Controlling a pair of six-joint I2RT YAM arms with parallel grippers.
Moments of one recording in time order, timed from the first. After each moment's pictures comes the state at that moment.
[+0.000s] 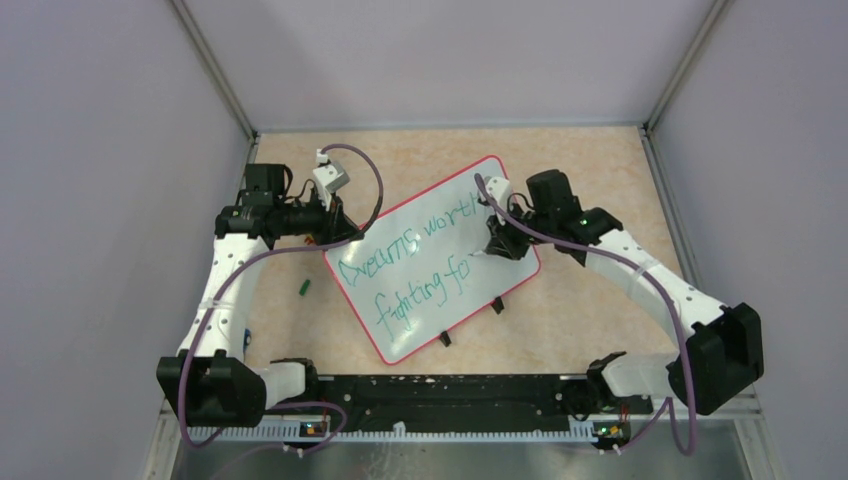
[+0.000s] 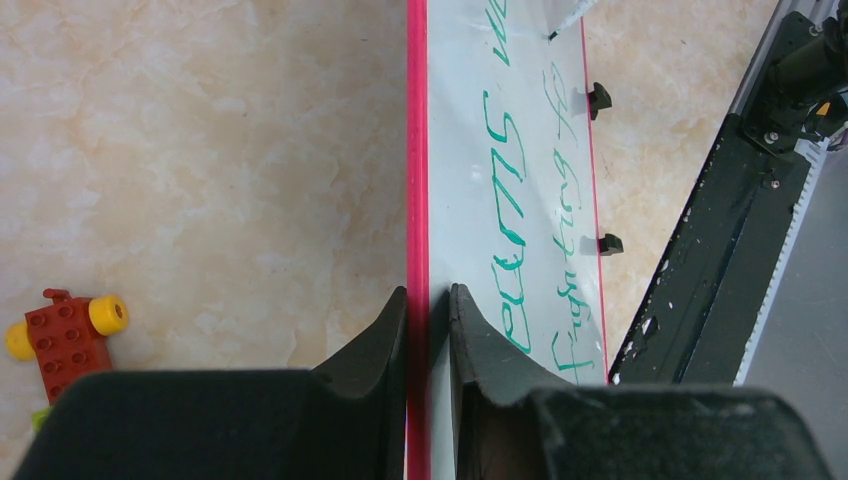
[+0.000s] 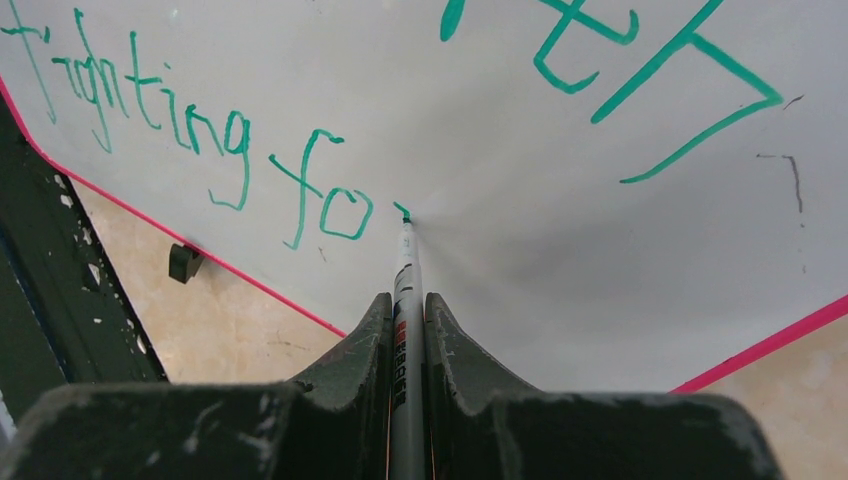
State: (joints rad) left arm -0.01 1.21 1.18 -0.85 0.93 0.52; right arm 0.52 1.29 1.07 -0.55 -0.45 -0.34
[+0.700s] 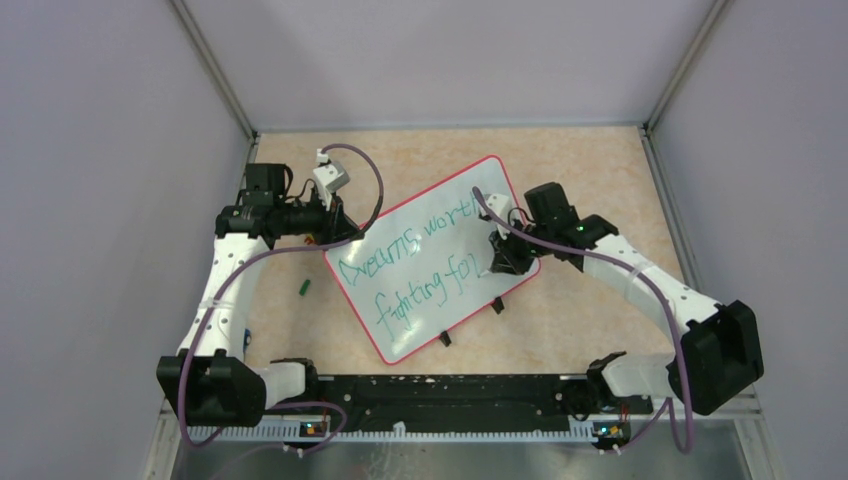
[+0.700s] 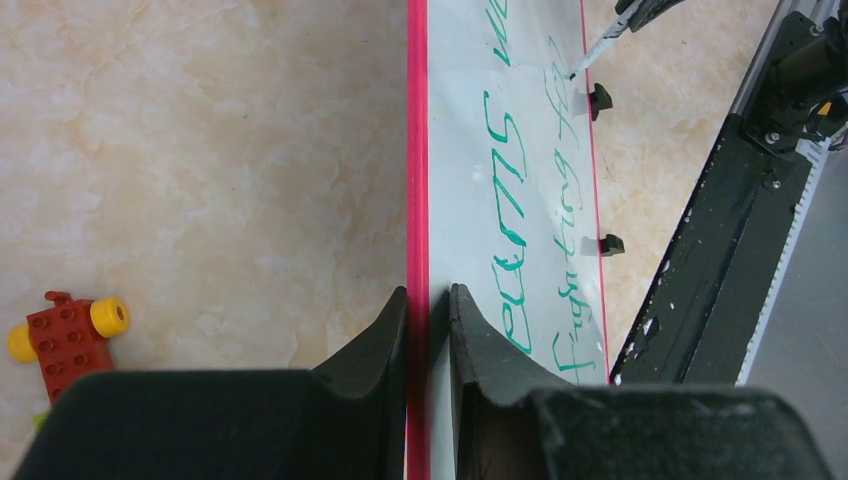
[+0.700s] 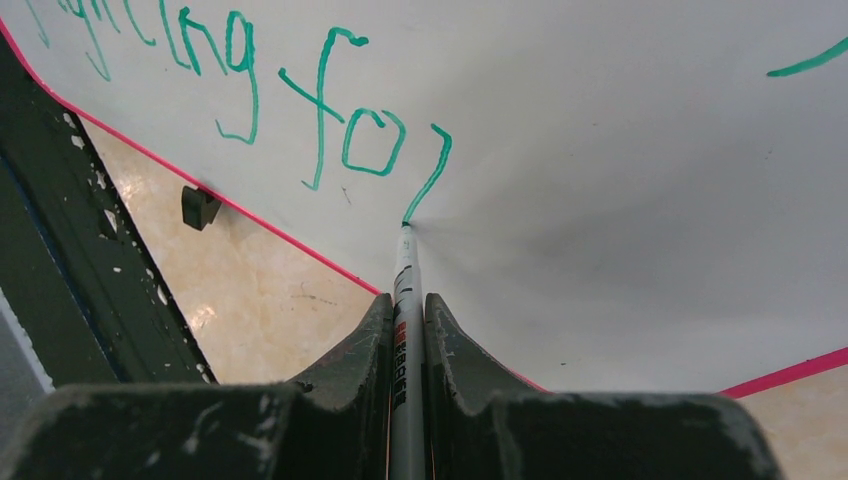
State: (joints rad) left arm -0.01 1.21 1.18 -0.85 0.93 0.52; right arm 0.51 1.28 0.98 -0.60 -0.47 -0.35
